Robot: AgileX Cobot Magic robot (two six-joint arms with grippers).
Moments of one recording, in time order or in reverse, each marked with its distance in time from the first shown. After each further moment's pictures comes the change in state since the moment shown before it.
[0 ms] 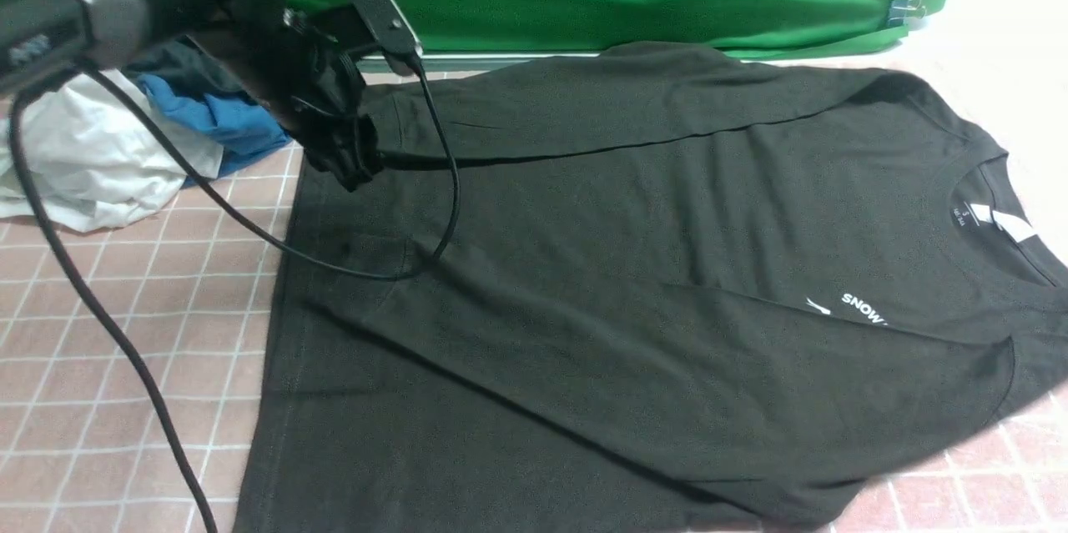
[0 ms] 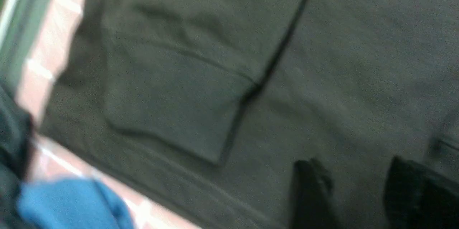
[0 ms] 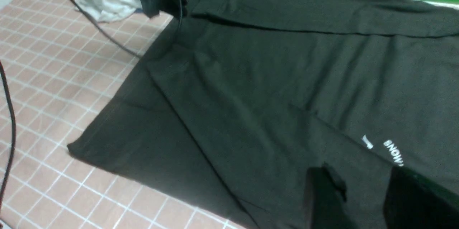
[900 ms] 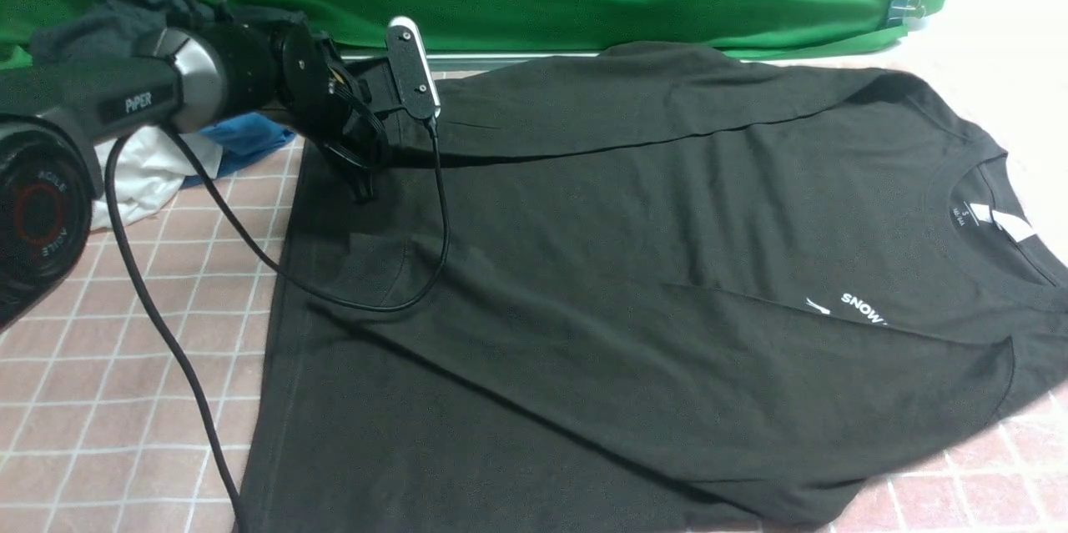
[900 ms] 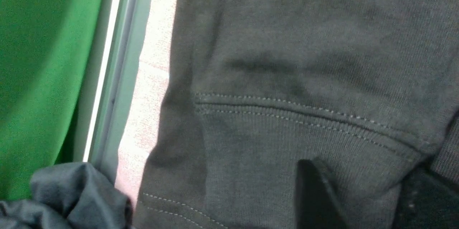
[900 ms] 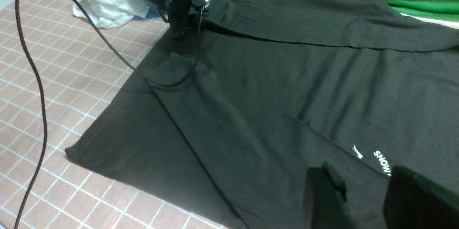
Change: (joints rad) right arm 0.000 0.016 -0.042 -0.002 0.023 -0.028; left arm 0.000 0.177 -0.004 0.091 -0.380 0.157
